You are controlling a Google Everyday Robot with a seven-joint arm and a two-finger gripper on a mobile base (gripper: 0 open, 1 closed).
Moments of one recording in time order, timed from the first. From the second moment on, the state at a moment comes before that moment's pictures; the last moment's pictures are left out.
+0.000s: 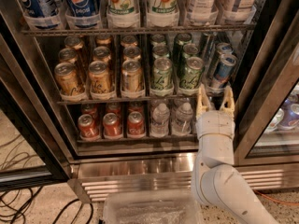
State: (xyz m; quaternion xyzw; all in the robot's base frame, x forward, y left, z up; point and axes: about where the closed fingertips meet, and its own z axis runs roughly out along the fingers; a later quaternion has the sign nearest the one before) arm 0.566 -0.215 0.842 0.05 0.61 -0.10 0.78
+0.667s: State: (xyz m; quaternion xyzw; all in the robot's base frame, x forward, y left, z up) arm 0.572 -0.222 0.840 0.05 0.61 -0.10 0.78
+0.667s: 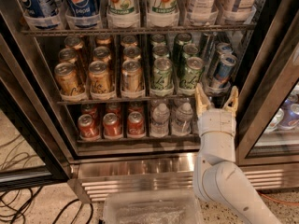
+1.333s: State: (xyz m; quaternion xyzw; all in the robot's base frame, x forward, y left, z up) arm 0.590 -0.230 0.845 0.05 0.61 -0.11 0.79
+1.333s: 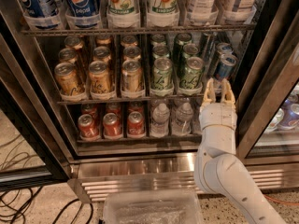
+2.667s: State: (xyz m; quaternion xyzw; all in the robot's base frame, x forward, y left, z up) arm 0.605 -0.244 0.846 0.06 0.60 -0.13 0.78
